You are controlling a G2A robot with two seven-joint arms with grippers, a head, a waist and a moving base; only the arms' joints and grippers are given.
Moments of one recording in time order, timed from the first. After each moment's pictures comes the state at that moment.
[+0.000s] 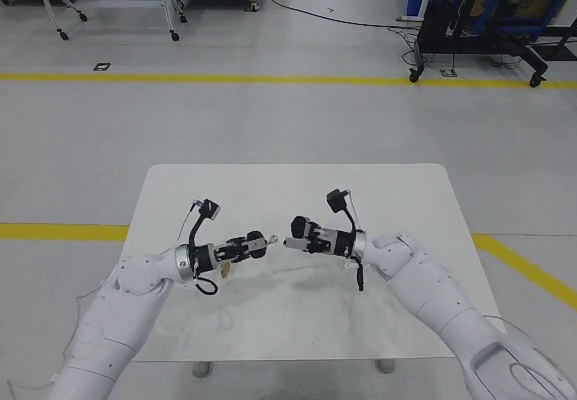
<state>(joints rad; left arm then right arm) 1.14 -1.12 -1.16 -1.25 -0.32 -0.58 -1.12 -0.93 -1.26 0.83 -0.92 -0.05 -0.95 0.61</state>
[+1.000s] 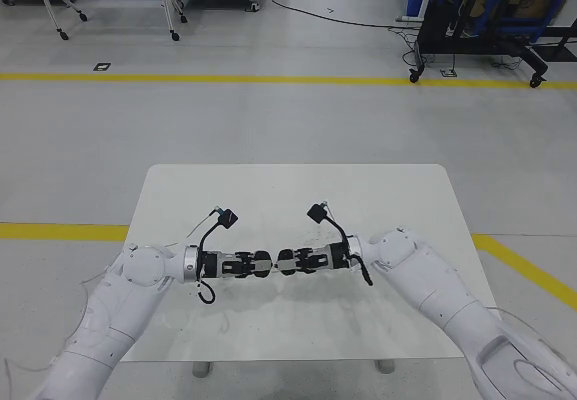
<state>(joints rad) 1.07 -1.09 -1.04 -1.23 -0.22 -0.65 -1.17 -0.87 -1.24 0.72 -0.96 0.32 -0.76 1.06</state>
